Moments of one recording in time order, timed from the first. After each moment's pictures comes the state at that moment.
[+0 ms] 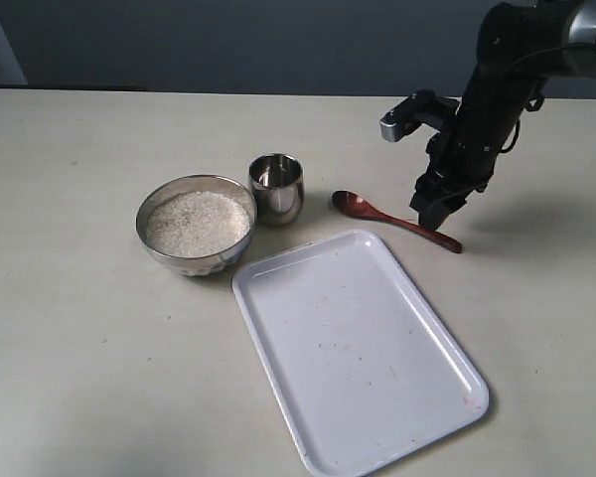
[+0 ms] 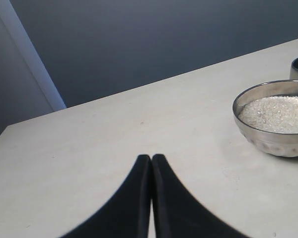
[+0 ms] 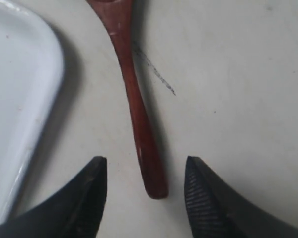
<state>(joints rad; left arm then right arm) -0.26 0.01 0.00 0.22 0.24 0.03 0.36 2.13 -1.53 0.15 1.01 -0.70</state>
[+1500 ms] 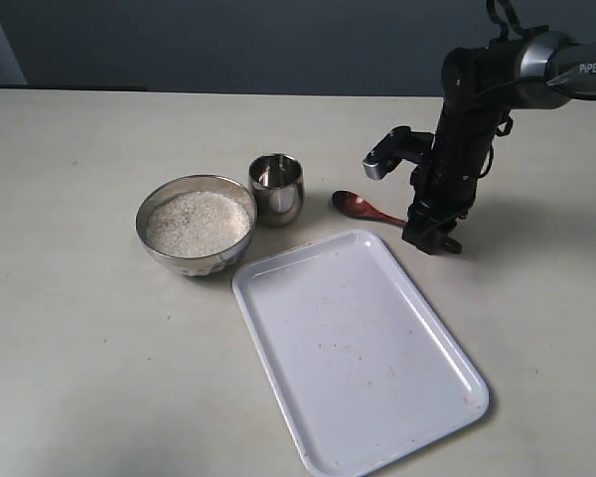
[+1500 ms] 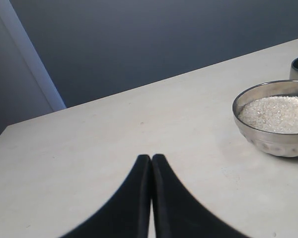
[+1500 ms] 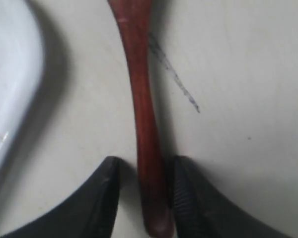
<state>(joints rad) -0.26 0.01 0.00 0.22 0.24 0.03 0.41 2.23 -1.54 0.05 1.00 -0.70</state>
